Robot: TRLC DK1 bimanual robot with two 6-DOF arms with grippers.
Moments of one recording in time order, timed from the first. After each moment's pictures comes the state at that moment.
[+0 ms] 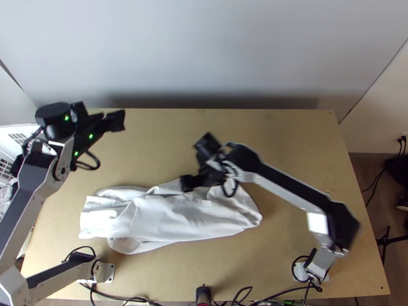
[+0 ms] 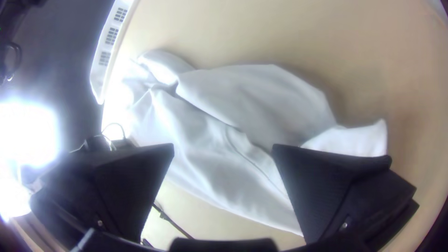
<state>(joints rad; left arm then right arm) -0.15 1.20 1.27 -0.39 0.04 -0.32 0.91 1.85 1.68 -0.90 -0.30 0.60</state>
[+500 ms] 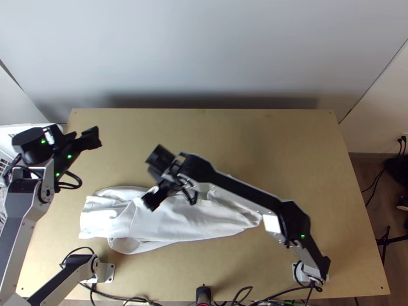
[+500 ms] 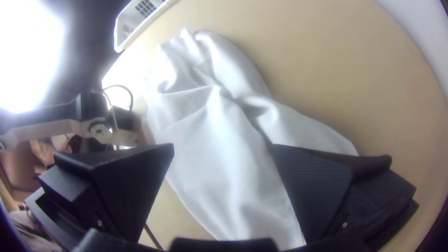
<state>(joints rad) 0.05 1.01 1.06 -0.38 0.04 -0.26 1.11 2.17 2.13 -0.96 -0.24 0.28</state>
